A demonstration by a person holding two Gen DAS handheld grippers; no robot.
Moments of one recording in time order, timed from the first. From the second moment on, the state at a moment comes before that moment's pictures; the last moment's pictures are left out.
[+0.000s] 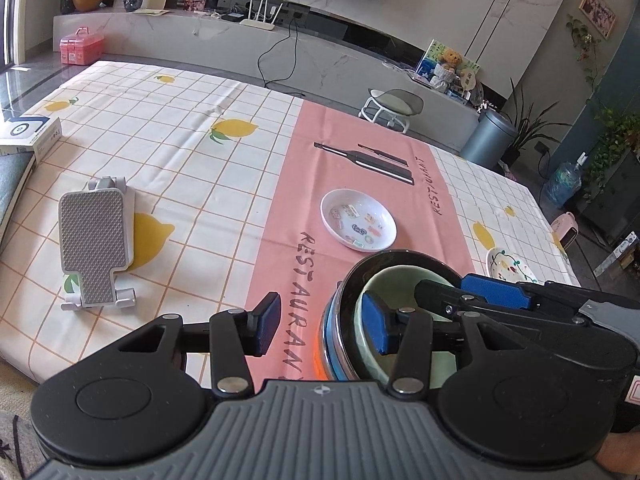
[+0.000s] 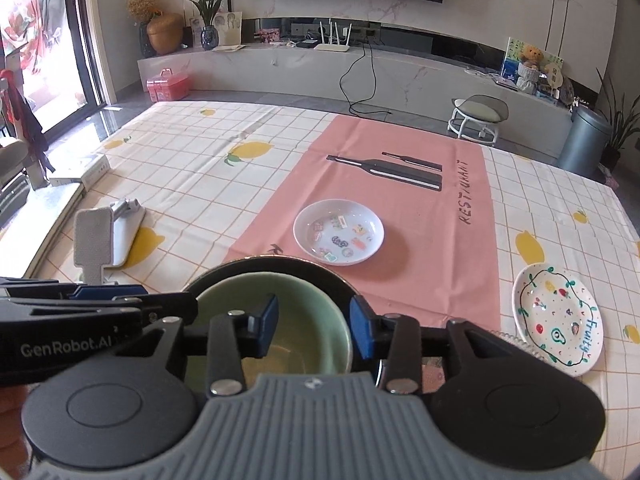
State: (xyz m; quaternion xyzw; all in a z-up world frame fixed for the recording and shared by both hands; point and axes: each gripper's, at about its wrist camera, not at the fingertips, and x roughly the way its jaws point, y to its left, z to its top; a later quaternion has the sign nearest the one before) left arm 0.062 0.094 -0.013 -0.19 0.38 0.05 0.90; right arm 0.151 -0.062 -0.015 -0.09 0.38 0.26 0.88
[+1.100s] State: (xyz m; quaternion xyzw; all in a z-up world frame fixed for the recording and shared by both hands) left arm 0.061 0.038 0.039 -0.16 0.35 -0.01 0.92; right arm 0.169 -0.140 0.033 -0.03 0.33 0.22 0.92
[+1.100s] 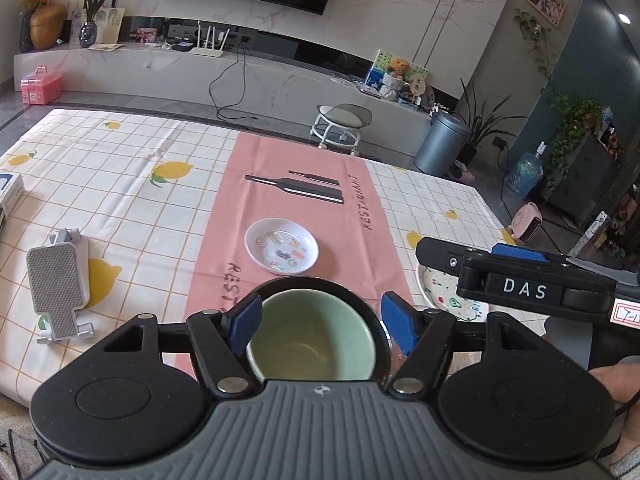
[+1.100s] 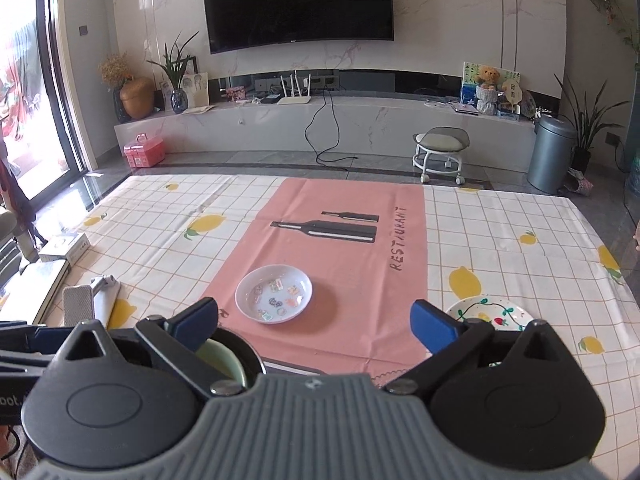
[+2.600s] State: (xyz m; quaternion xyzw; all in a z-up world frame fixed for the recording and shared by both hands) left arm 0.173 -0.121 -0.045 0.05 0.51 0.01 0.86; right arm 0.225 -0.279 -0.075 0.03 0.54 0.09 0.83
